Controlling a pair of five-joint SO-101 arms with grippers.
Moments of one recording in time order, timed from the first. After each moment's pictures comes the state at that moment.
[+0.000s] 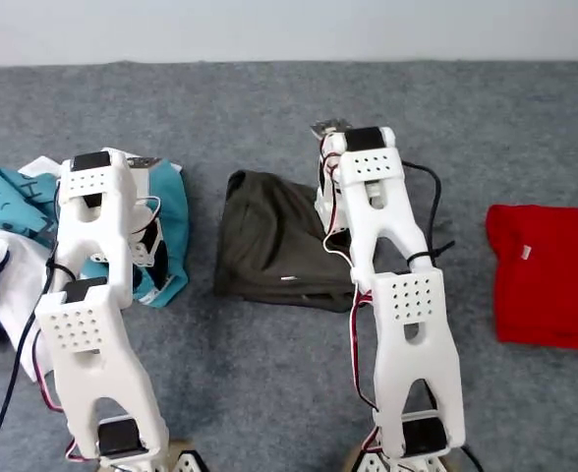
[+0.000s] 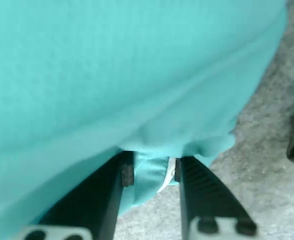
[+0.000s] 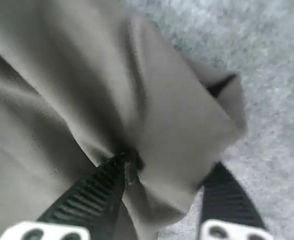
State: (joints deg) left arm -14.3 40.9 -18.2 99.1 -8.0; right arm -12.5 61.6 -58.3 100.5 7.8
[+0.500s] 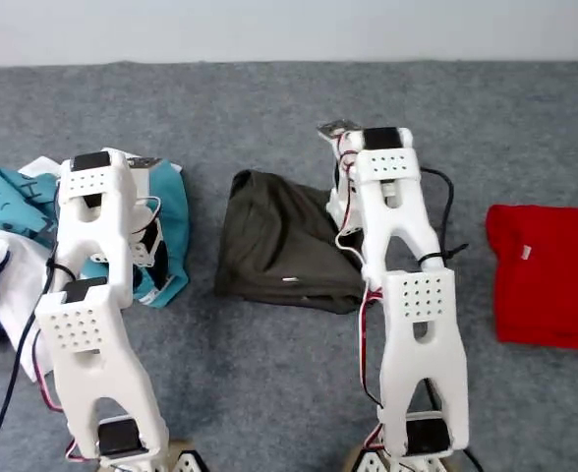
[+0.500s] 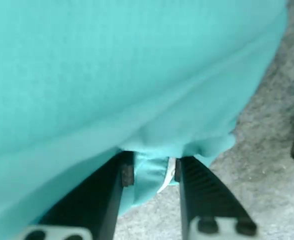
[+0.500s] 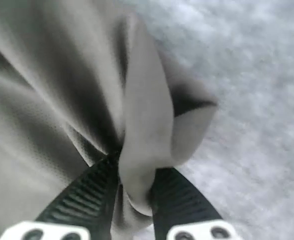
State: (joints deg) left arm -14.3 40.9 -18.2 99.1 -8.0; right arm -7.1 60.6 -56.0 100.5 16.2
